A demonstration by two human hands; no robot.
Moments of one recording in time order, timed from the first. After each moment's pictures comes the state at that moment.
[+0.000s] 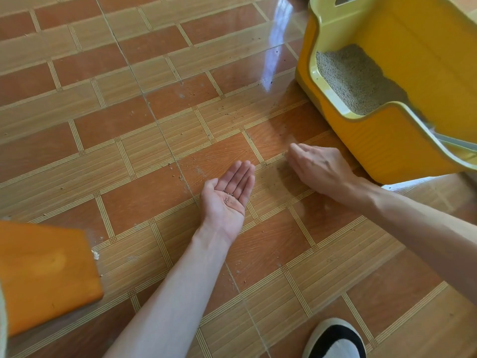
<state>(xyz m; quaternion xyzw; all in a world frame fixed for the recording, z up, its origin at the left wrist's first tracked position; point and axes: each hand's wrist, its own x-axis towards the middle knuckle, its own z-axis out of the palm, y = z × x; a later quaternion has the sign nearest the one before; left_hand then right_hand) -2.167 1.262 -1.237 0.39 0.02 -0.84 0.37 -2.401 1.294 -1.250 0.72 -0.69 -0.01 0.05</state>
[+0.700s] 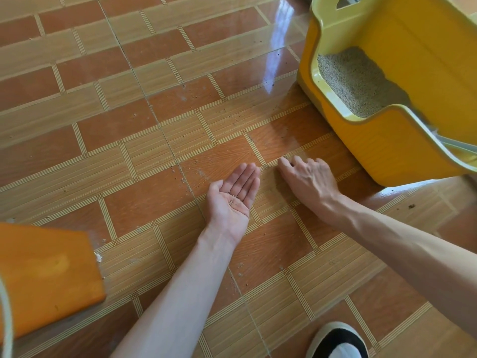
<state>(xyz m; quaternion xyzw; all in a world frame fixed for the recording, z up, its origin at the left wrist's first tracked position) -2.171 1.264 -1.237 0.39 0.01 -0.84 0.37 -2.361 1.297 -1.258 0.66 -0.73 -0.13 0.04</state>
